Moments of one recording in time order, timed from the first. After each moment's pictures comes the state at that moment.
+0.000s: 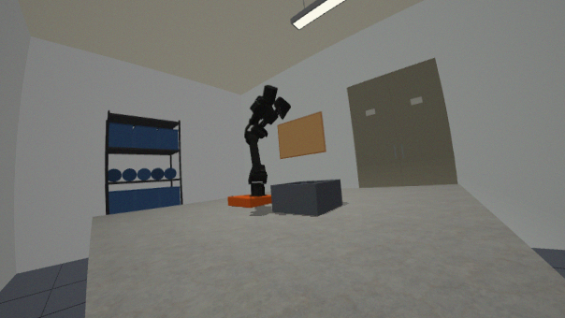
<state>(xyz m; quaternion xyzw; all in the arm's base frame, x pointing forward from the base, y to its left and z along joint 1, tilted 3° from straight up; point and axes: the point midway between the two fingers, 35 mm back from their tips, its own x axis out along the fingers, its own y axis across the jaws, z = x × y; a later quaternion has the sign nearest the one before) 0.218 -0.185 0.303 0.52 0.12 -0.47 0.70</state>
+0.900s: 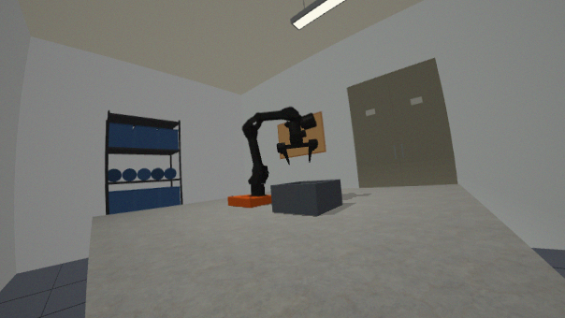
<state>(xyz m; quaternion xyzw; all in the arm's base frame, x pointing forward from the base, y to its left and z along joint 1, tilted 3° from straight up) 0.243 -0.008 0.189 0.36 0.51 -0.38 0.68</state>
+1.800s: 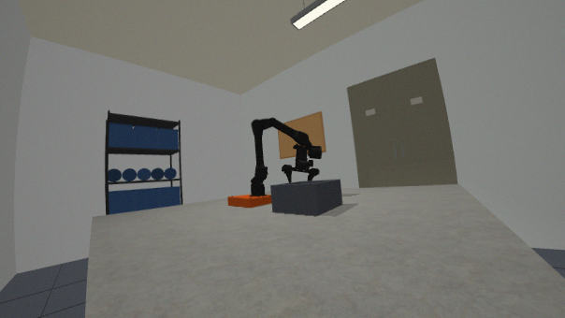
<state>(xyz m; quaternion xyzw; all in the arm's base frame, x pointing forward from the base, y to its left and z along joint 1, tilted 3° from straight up) 0.200 0.095 0.079 0.23 0.62 -0.35 0.66</state>
